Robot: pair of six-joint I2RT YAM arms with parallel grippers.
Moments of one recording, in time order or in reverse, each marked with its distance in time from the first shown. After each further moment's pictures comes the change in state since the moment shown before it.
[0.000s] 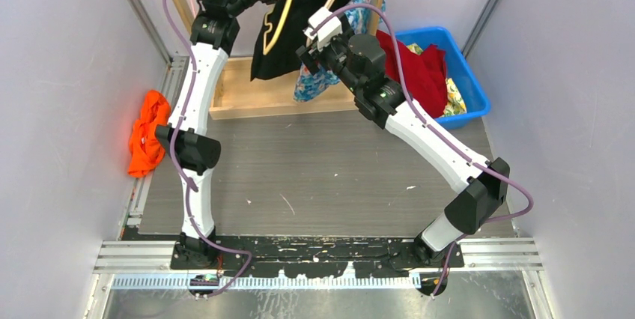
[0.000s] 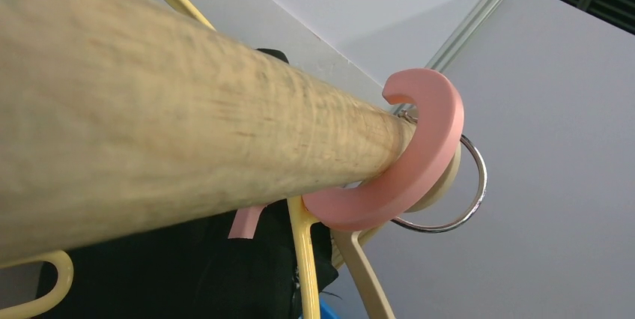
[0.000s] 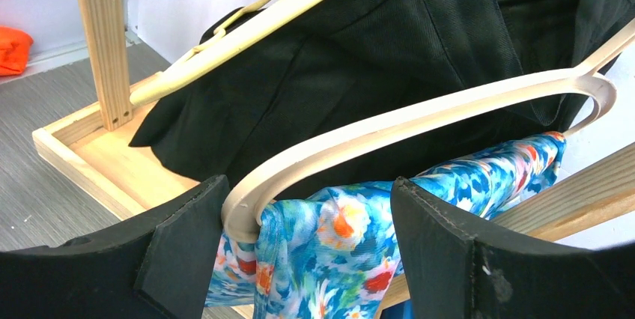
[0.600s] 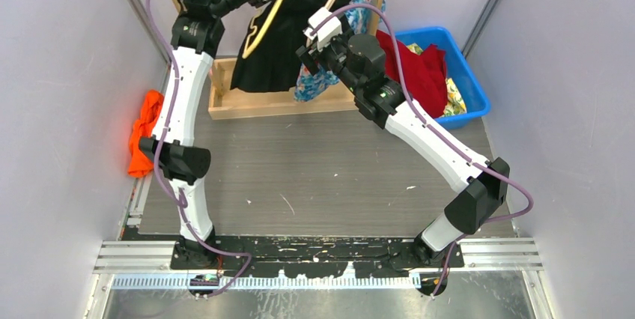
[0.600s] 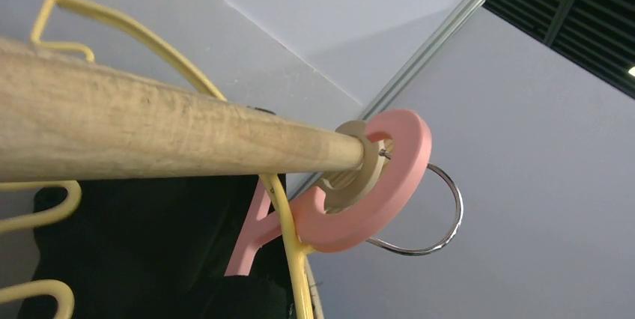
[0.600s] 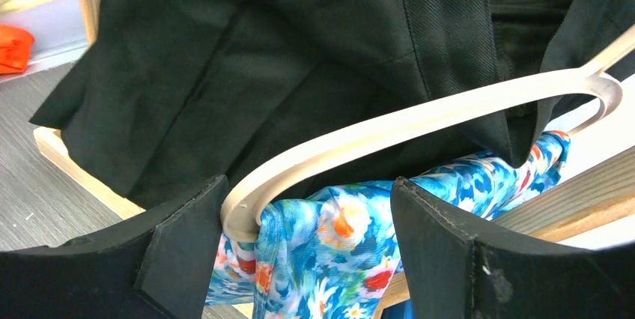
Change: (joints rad) left arm 0.021 -0.136 -0.082 -0.085 0.083 -0.048; right arm -0.002 0.000 0.000 -0.004 0.000 0.001
